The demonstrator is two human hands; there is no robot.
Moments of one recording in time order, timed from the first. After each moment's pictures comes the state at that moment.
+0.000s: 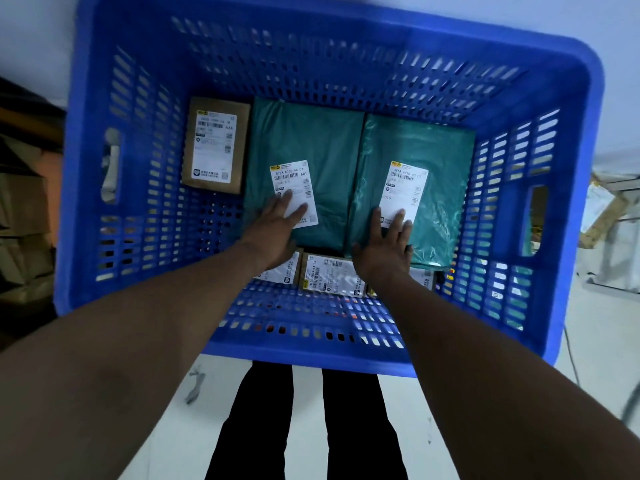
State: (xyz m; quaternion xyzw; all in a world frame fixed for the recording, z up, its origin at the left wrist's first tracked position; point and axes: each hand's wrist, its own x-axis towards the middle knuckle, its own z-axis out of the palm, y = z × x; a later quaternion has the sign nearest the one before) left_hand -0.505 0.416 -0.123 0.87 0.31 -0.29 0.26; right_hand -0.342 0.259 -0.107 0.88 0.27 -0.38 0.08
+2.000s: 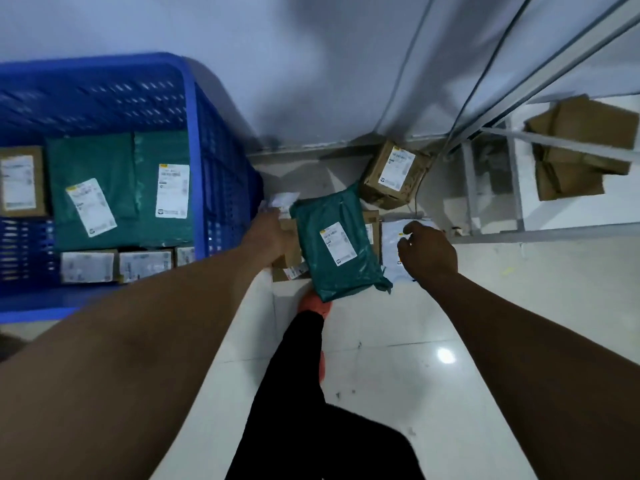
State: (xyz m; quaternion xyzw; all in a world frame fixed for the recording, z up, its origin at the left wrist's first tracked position) left_hand -0.158 0.073 -0.024 0.75 0.47 -0.24 0.41; right_hand 0.021 -0.160 0.020 0.93 0.18 -0.31 -0.06
